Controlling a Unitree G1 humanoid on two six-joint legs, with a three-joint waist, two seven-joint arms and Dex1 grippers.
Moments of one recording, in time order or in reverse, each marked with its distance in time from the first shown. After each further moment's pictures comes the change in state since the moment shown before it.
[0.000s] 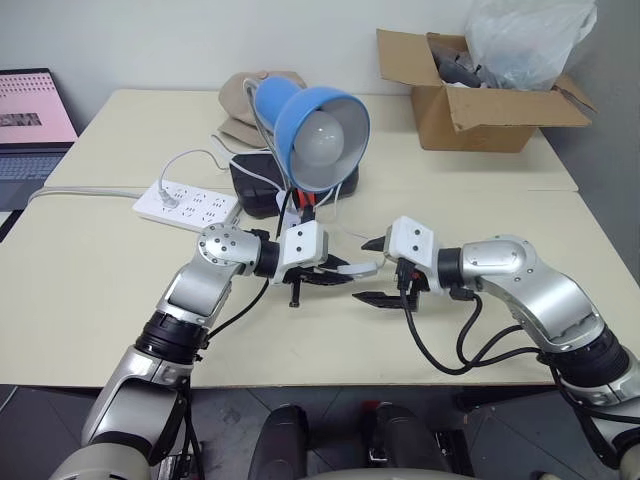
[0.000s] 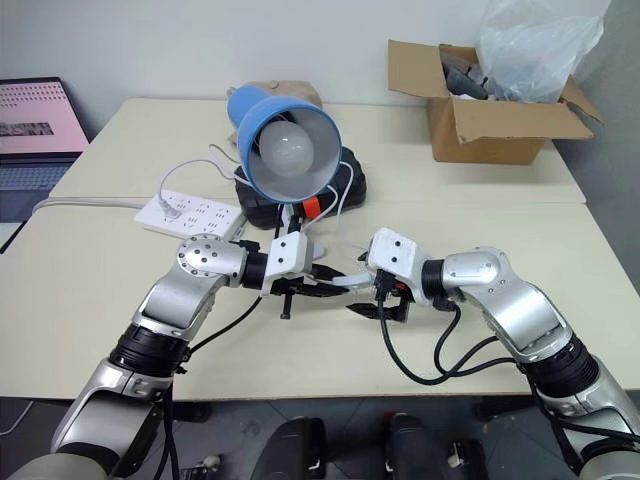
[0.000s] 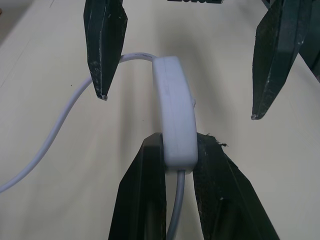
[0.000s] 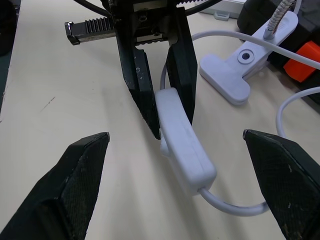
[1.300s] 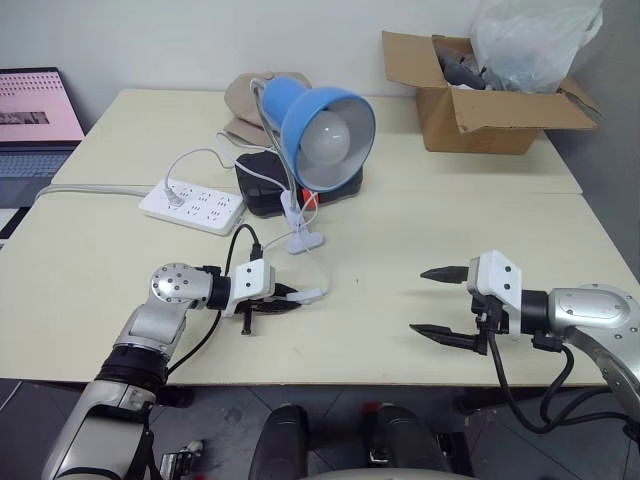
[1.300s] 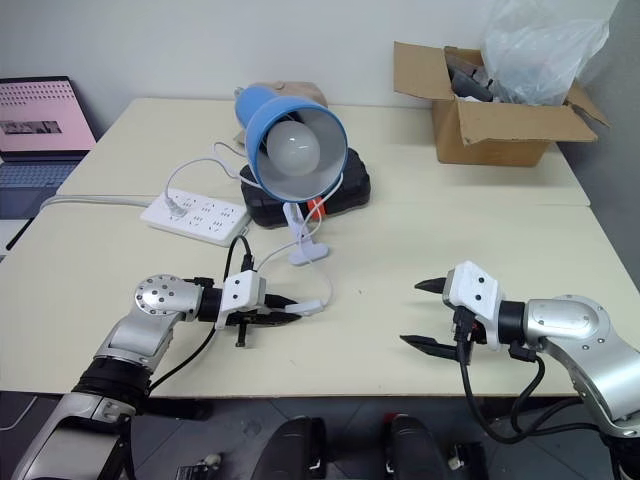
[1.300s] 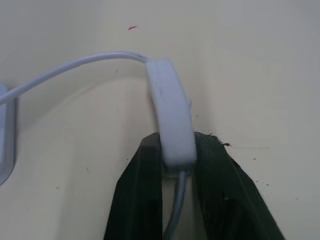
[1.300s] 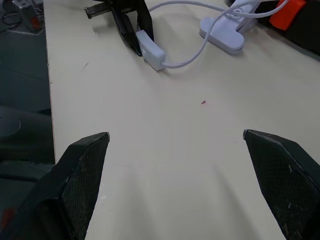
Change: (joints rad) left arm 0.174 0.114 0.083 0.286 0.034 -0.361 -0.038; right arm 0.481 -0.212 -0.388 -0.225 0.173 -0.099 0.057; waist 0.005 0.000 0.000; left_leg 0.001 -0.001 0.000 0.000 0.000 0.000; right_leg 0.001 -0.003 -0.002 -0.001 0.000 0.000
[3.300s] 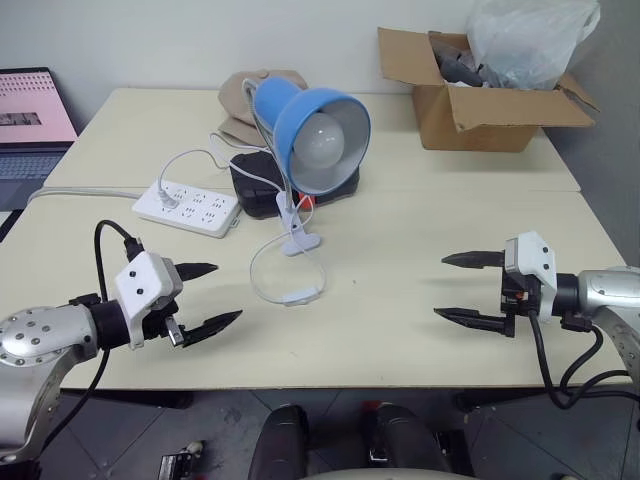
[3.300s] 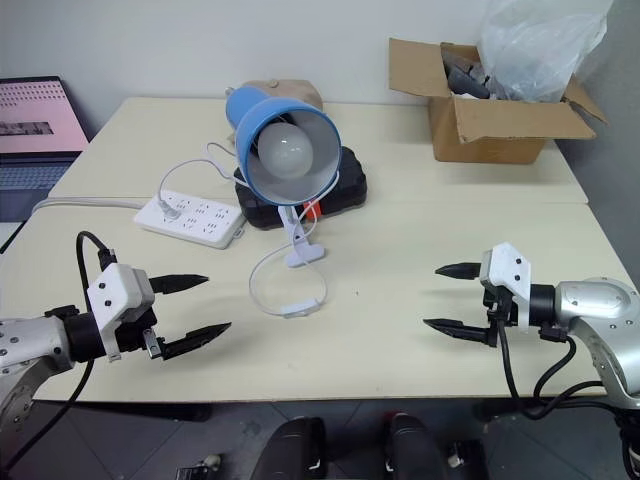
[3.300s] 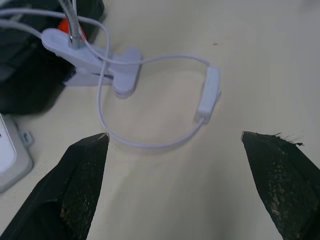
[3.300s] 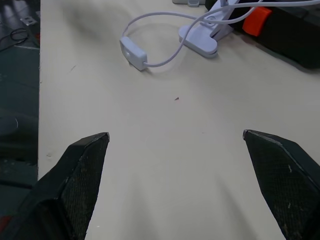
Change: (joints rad) left arm 0.583 0.257 0.535 -0.781 -0.344 0.518 0.311; right arm -0.057 -0.017 -0.066 0.253 0.028 -0.180 0.184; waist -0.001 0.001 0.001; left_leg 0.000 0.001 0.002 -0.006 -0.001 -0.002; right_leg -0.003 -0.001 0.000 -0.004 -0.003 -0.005
